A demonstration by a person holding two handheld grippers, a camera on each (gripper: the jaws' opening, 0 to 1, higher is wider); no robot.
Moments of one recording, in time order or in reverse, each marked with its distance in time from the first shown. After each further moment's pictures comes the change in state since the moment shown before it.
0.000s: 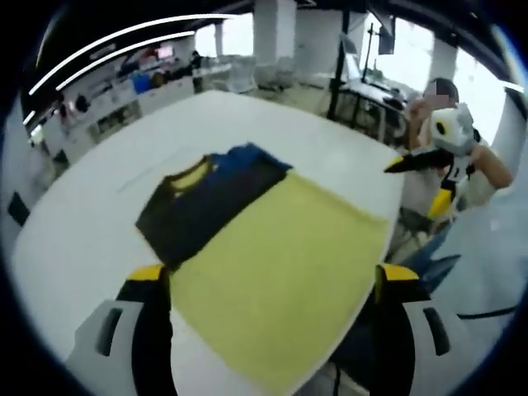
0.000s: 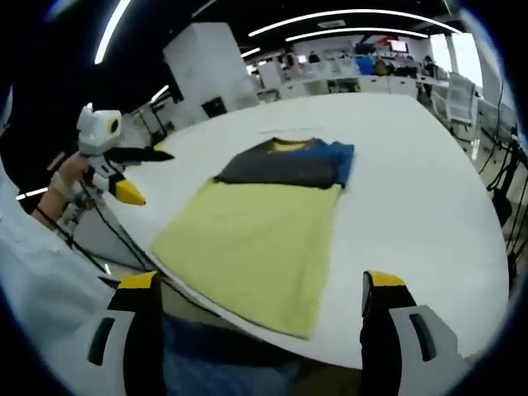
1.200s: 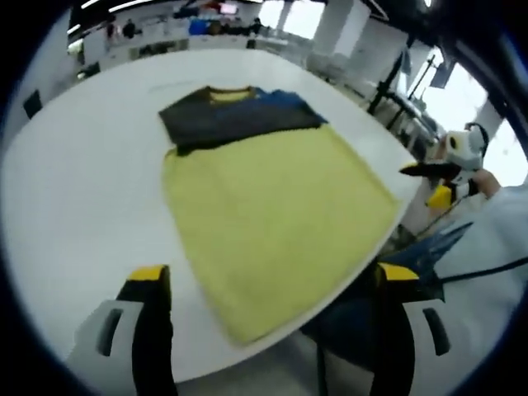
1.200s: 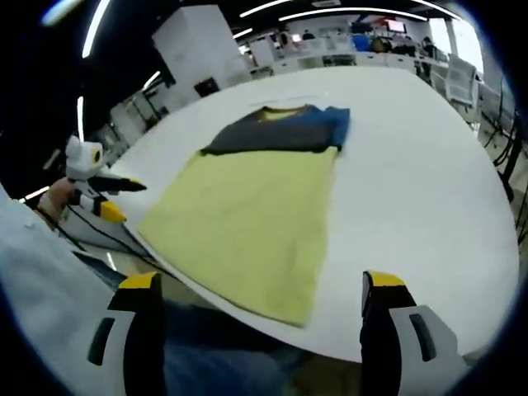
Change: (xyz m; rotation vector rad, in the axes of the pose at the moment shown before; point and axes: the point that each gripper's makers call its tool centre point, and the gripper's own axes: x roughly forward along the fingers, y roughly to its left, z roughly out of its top) left arm -0.003 0.002 -0.114 -0.358 0.106 0.036; right arm 0.024 -0.017 -0.041 0.048 0.121 0.003
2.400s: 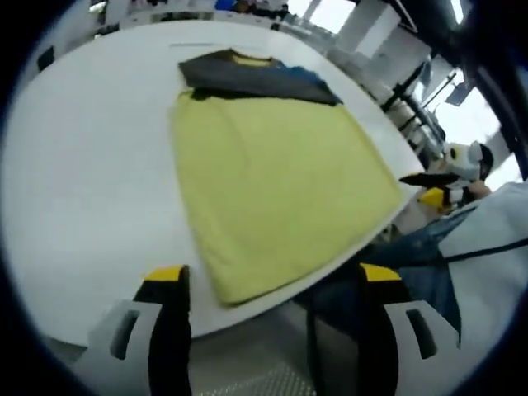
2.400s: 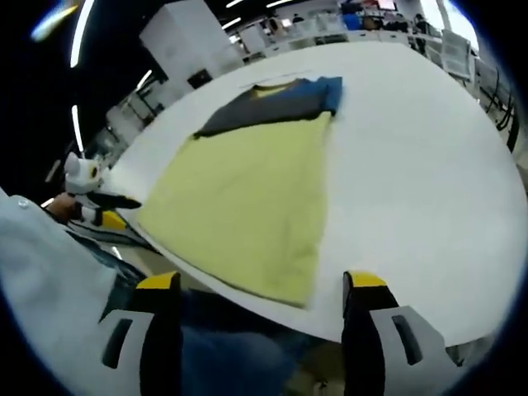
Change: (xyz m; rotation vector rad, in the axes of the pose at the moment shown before) left arm 0.003 -0.007 -0.046 -0.140 0.084 -0.015; right arm 0.006 -0.002 -0.030 0.073 0.074 0.044
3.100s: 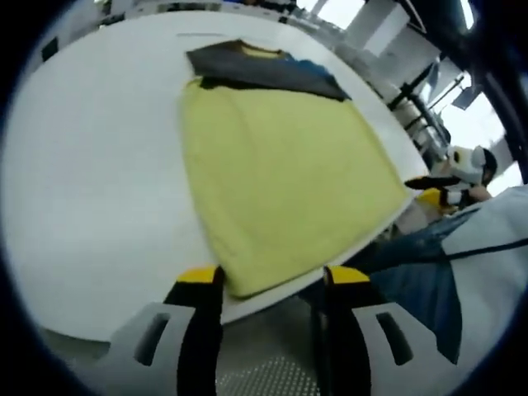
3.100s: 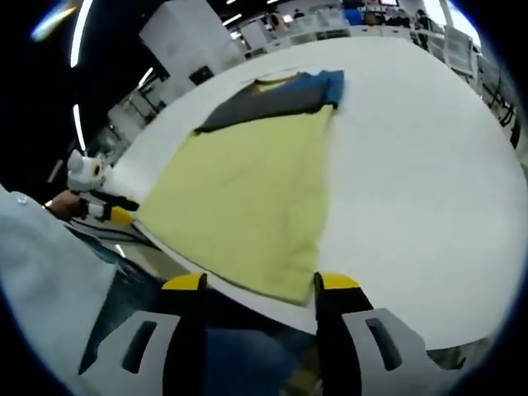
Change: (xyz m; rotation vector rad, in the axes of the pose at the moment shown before) left arm 0.000 0.009 -0.005 -0.045 0.036 0.013; right arm 0.004 0.000 -0.002 -0.004 0.017 0.002
